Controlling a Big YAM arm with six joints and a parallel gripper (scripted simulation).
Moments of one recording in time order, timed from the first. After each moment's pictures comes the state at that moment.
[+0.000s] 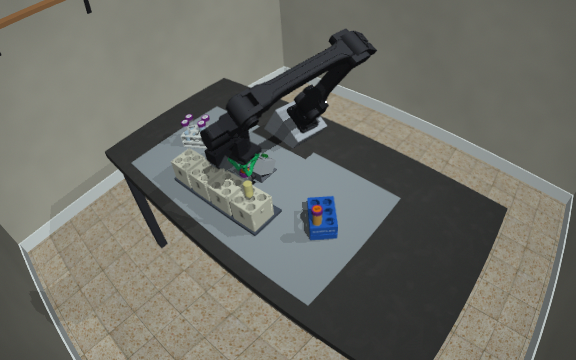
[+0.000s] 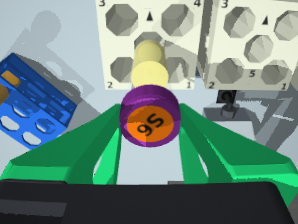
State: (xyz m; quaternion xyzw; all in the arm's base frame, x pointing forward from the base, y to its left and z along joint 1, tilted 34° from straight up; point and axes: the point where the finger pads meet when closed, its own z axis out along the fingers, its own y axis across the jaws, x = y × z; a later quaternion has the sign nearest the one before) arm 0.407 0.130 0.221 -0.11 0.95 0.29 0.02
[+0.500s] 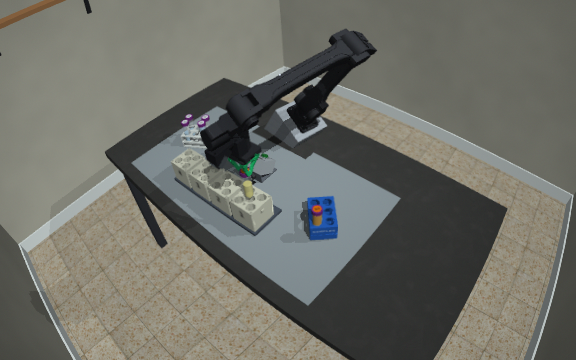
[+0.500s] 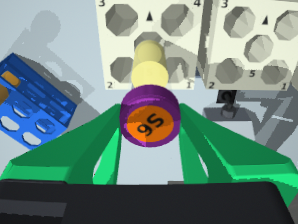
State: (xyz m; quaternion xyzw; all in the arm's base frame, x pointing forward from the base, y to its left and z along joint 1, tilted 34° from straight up) arm 0.407 0.130 0.220 -0.11 0.95 0.29 0.02
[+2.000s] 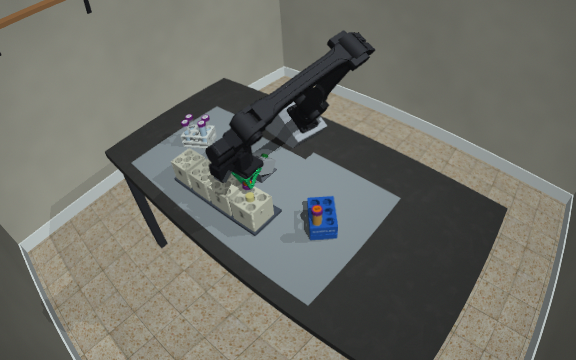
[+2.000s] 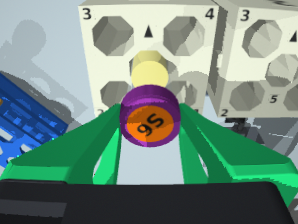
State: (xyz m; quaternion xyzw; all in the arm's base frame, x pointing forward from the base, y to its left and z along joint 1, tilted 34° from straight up) arm 0.405 0.159 0.177 -0.11 0.95 0.29 0.02
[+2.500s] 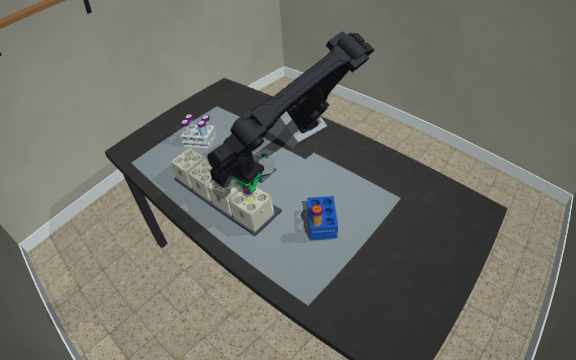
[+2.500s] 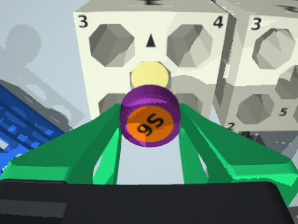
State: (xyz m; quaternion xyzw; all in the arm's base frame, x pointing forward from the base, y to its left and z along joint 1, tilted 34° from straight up) arm 0.405 0.170 0.163 -0.11 0.95 0.29 0.02
